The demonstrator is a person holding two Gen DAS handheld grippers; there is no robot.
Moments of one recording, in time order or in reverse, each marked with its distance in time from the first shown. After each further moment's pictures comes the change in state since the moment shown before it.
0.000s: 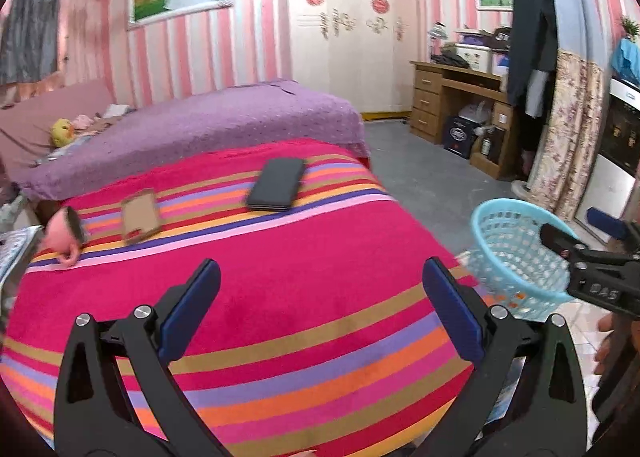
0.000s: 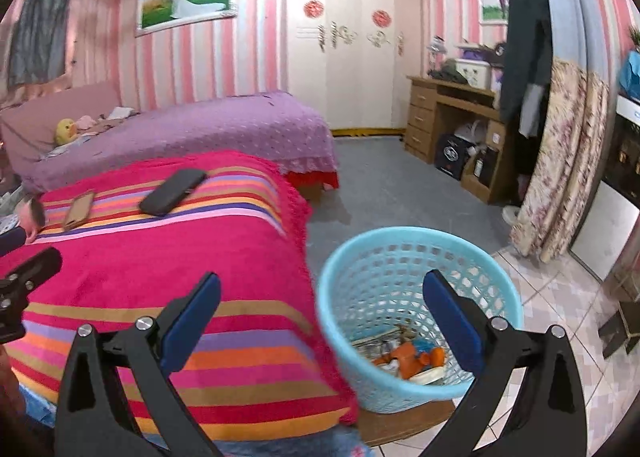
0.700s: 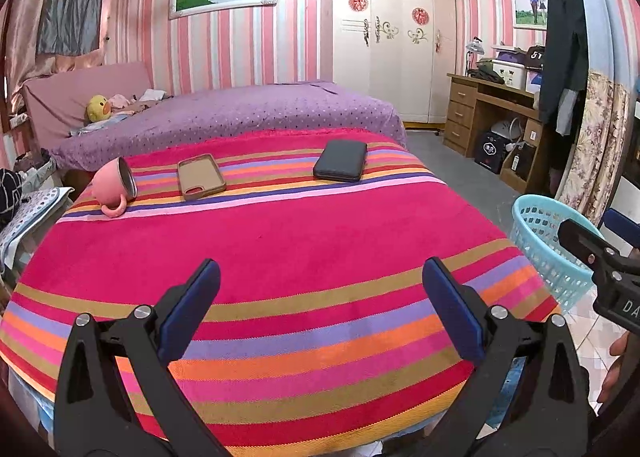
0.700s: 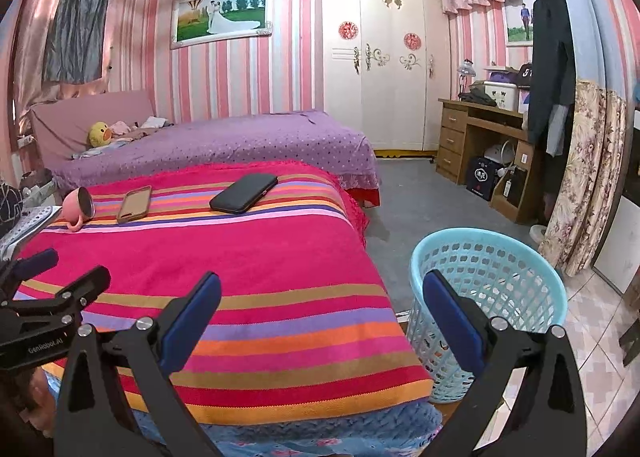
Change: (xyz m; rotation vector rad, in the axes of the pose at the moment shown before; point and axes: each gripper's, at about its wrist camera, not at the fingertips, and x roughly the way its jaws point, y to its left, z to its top) left arm -0.020 0.059 -0.053 -0.089 -0.025 0.083; right arm -0.036 0.071 -0.036 -0.033 -0.087 0.087
